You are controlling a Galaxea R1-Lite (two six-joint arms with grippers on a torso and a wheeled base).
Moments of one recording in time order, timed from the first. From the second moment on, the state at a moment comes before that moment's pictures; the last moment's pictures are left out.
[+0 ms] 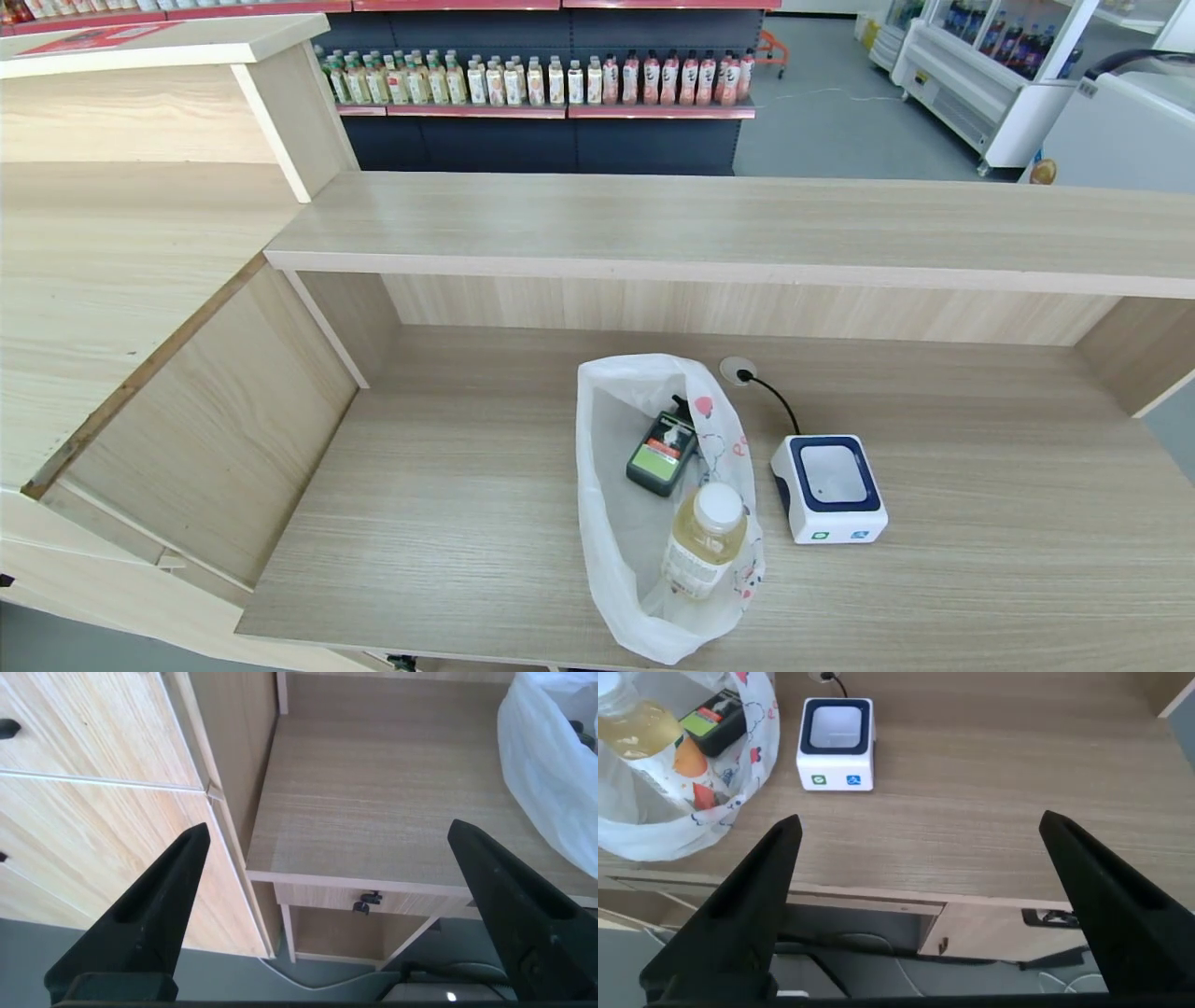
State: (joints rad) left arm 0.00 0.00 0.00 0.00 0.02 0.00; right arm 0.00 0.03 0.00 0.01 0.00 -0.08
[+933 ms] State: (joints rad) left arm 0.00 0.00 0.00 0.00 0.02 0.02; right arm 0.00 0.00 0.00 0.01 0.00 -0.07
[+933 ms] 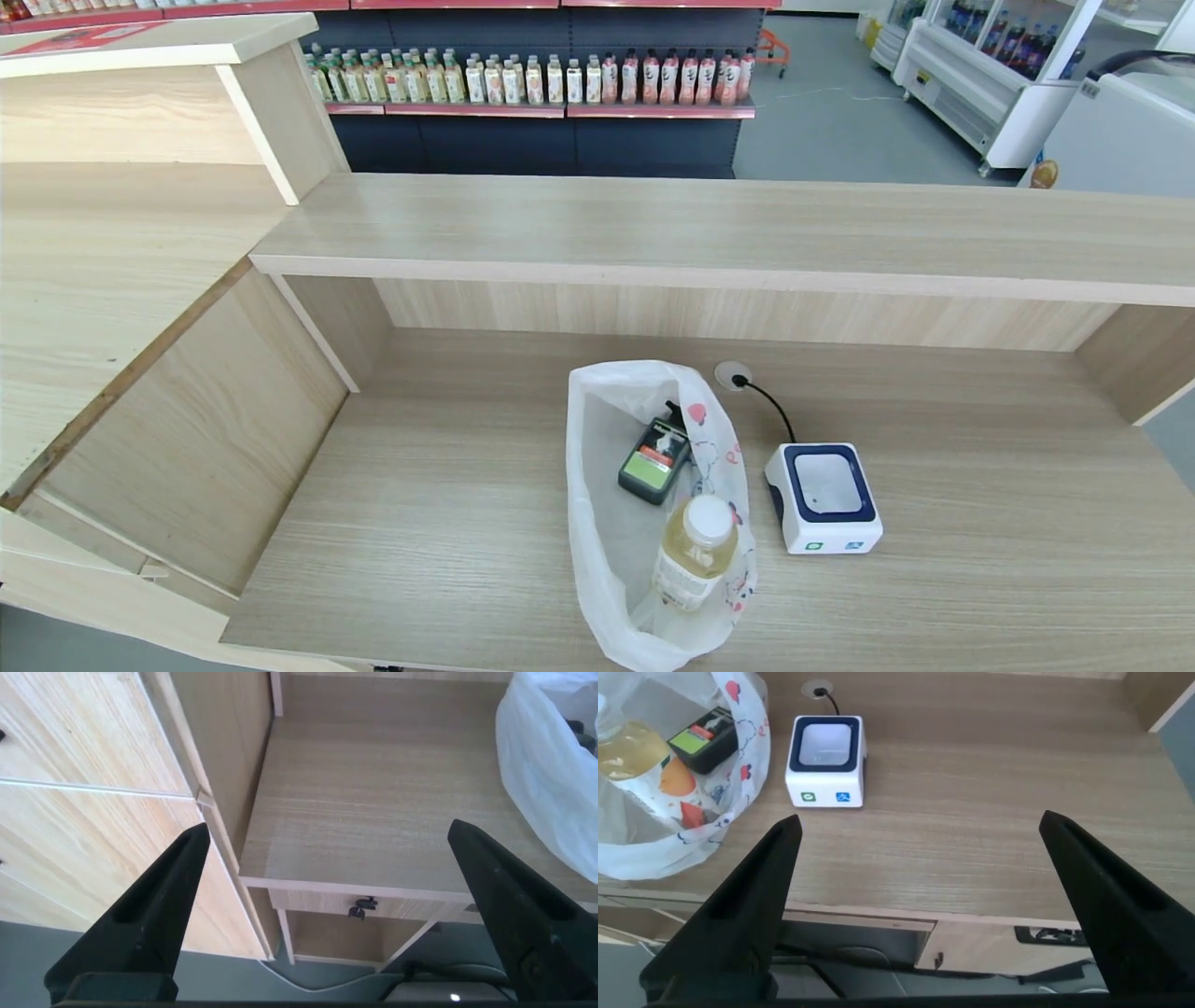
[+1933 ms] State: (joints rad) left arm 0.00 0.00 0.00 0.00 0.02 0.01; right arm 0.00 0.00 0.00 0.01 0.00 -0.07
